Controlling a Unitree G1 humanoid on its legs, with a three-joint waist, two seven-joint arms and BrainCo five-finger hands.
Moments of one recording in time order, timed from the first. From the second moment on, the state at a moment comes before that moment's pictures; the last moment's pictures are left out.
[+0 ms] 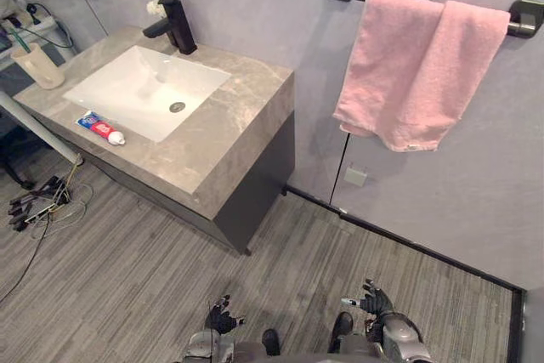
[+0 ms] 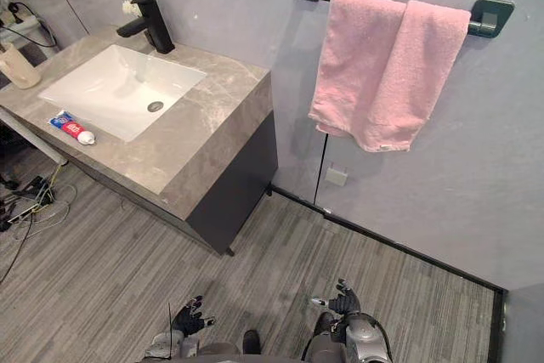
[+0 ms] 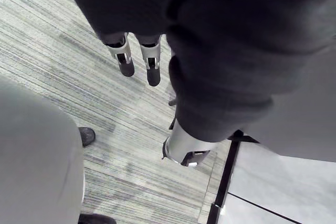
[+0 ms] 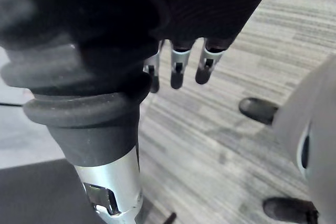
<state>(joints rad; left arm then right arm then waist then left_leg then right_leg) 0.08 0.07 -0.07 0.99 -0.05 -0.11 0.04 0.00 -0.06 -0.10 0.96 -0.04 -0.07 -0.04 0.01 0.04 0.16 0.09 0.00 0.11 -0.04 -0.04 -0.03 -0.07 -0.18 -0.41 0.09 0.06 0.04</state>
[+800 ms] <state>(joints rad) 0.05 0.05 -0.05 0.91 -0.06 -0.11 0.03 -0.05 -0.09 -0.13 0.89 -0.05 -0.06 -0.05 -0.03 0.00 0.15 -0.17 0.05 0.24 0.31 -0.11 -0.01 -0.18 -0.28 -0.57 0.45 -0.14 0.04</state>
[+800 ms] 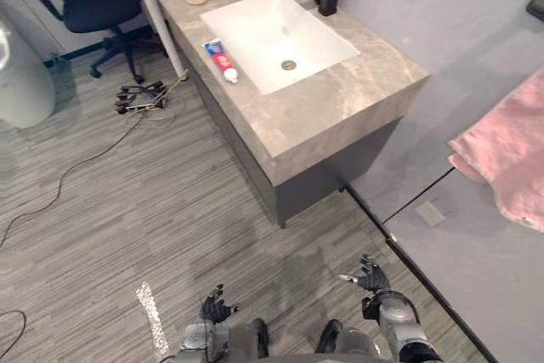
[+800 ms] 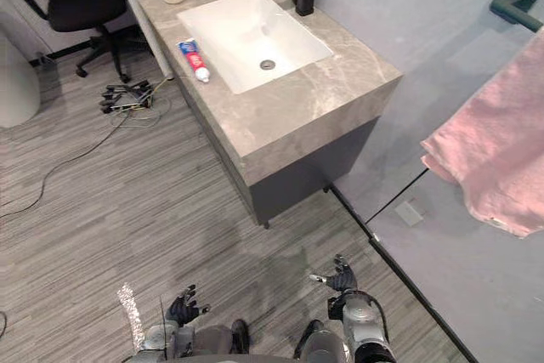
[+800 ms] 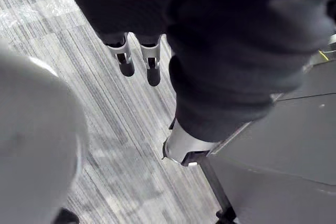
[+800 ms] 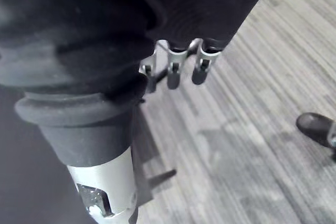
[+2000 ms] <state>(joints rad) 0.09 0.04 0.15 0.94 0.01 -0.10 0.02 0.07 -0.02 -0.15 0.95 -0.04 -0.05 -0.04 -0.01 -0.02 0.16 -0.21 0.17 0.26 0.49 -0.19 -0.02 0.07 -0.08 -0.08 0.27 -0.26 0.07</state>
